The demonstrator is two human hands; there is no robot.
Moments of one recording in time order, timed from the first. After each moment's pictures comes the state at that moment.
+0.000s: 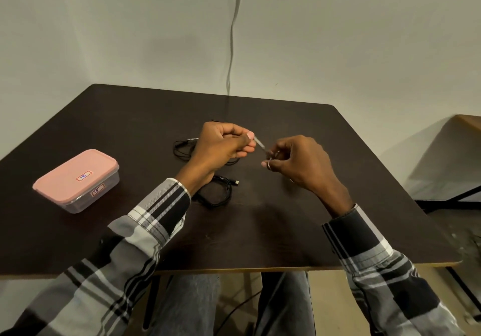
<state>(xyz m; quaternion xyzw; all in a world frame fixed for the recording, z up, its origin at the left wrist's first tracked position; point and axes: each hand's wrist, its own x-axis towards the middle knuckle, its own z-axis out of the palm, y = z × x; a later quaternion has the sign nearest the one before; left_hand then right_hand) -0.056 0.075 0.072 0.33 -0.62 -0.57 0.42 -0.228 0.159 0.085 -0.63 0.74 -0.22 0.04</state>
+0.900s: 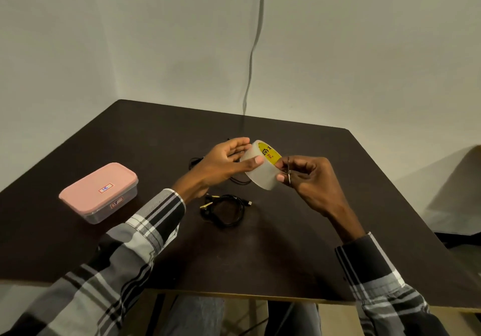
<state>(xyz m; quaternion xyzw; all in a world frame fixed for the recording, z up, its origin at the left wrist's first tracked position) -0.028 0.053 0.069 0.31 -0.69 -0.57 0.32 -0.232 0.153 0.073 -0.64 0.57 -0.47 0.20</state>
